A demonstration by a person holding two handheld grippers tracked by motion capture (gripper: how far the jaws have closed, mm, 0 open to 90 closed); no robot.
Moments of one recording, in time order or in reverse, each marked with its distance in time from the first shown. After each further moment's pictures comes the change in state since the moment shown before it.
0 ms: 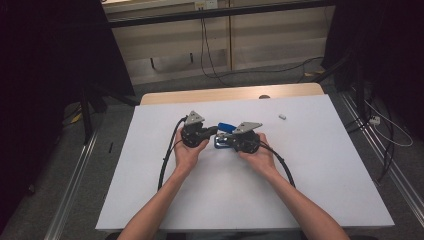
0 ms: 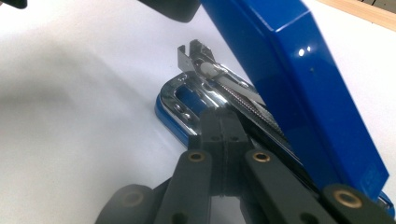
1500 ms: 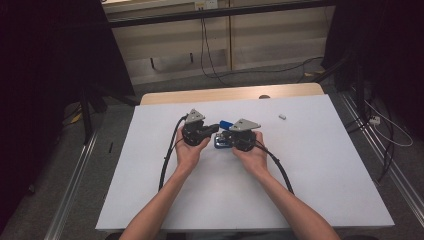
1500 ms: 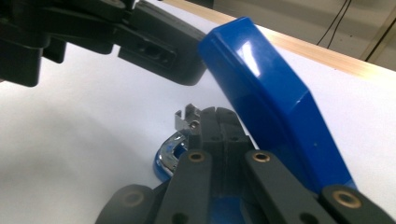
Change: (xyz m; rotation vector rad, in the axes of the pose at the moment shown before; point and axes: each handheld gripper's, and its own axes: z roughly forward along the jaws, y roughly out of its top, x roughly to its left) left arm 0.000 0.006 0.002 -0.016 -0.008 -0.009; right arm 0.012 0.014 0.002 -0.152 -0.098 0.043
